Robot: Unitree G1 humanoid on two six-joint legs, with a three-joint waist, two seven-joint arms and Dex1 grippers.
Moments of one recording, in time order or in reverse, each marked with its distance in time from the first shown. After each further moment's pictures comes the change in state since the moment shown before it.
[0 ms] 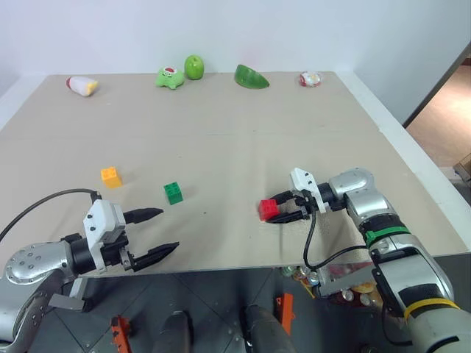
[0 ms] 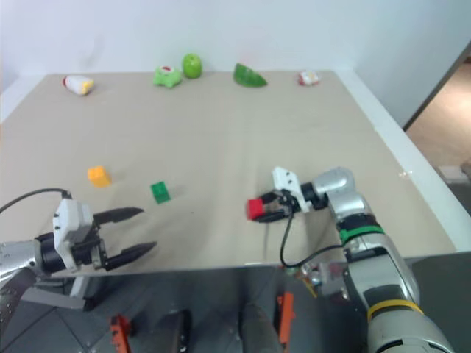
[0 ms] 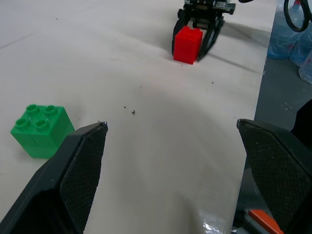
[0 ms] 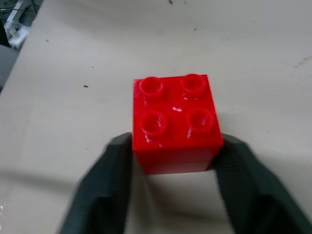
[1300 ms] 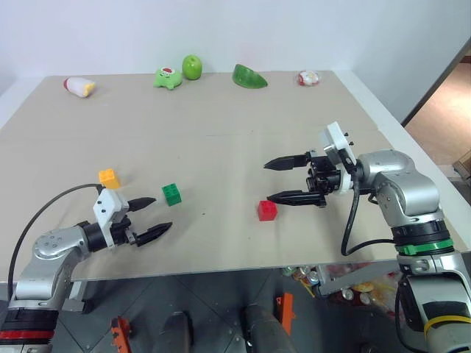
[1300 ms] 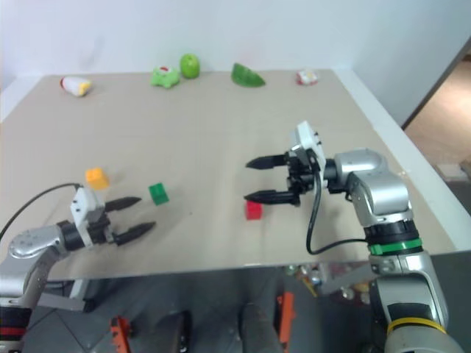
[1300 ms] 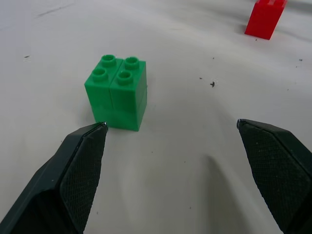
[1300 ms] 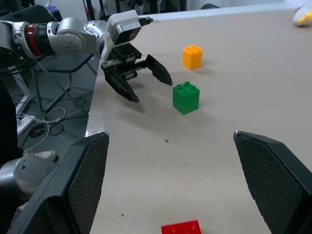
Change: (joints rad) left arm -0.251 -0.095 -0.107 0.506 0.168 -0.204 -0.060; right arm 0.132 -0.120 -0.206 -0.728 0.368 0.614 -0.139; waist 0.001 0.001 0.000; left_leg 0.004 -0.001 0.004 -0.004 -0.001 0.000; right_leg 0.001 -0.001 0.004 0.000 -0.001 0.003
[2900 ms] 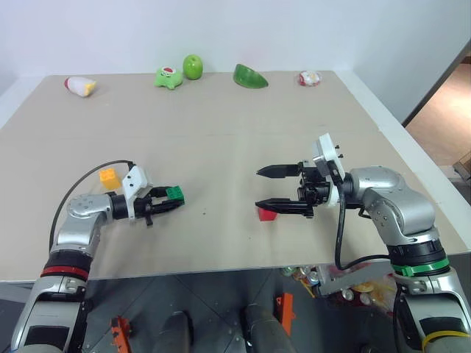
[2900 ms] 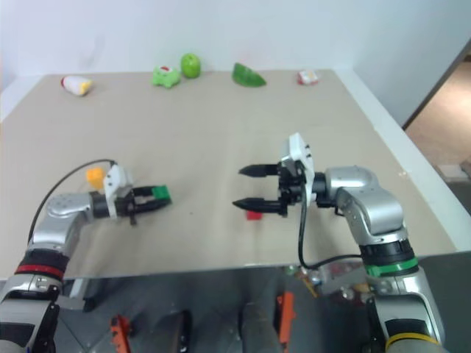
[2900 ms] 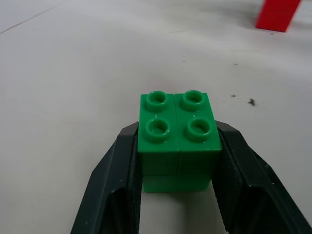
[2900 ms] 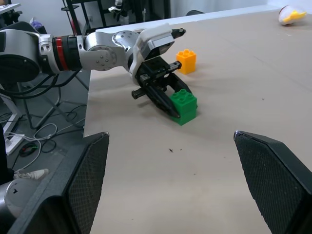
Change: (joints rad) left arm -0.409 -0.082 -0.156 0.466 0.171 -0.187 -0.205; right arm 0.122 0.022 -0.015 -0.175 0.057 0.084 -0.174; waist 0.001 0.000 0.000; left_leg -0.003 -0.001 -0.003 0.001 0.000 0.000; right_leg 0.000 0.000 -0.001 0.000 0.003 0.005
